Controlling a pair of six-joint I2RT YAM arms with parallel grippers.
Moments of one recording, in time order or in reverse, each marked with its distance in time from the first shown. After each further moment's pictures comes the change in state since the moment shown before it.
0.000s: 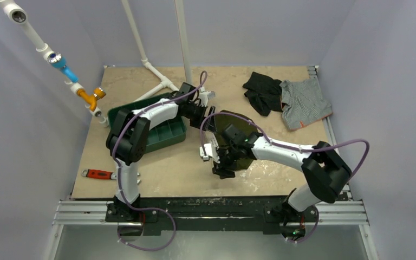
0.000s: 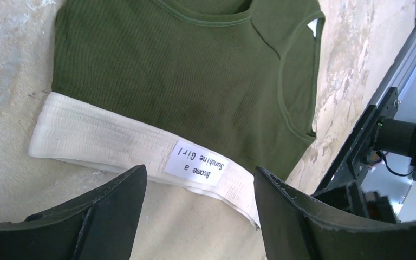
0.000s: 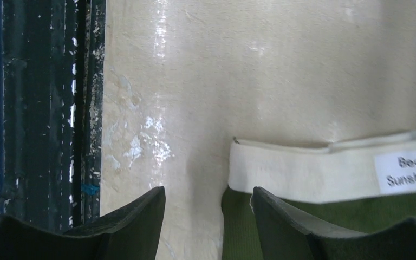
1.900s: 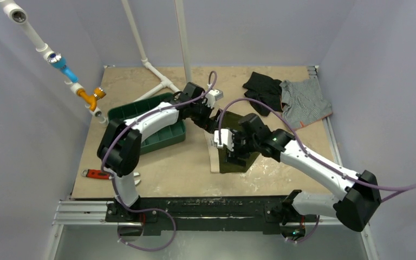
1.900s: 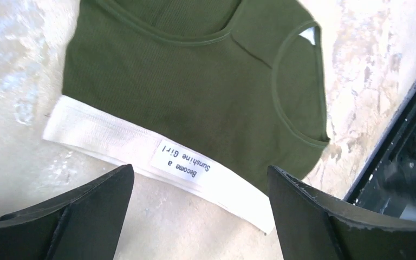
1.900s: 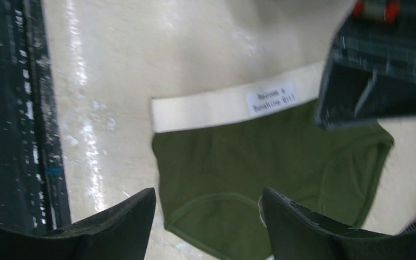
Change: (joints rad) left arm -0.104 -0.121 -0.043 0.017 -0.188 0.105; right arm -0.024 -0.272 0.060 -0.109 0.166 0.015
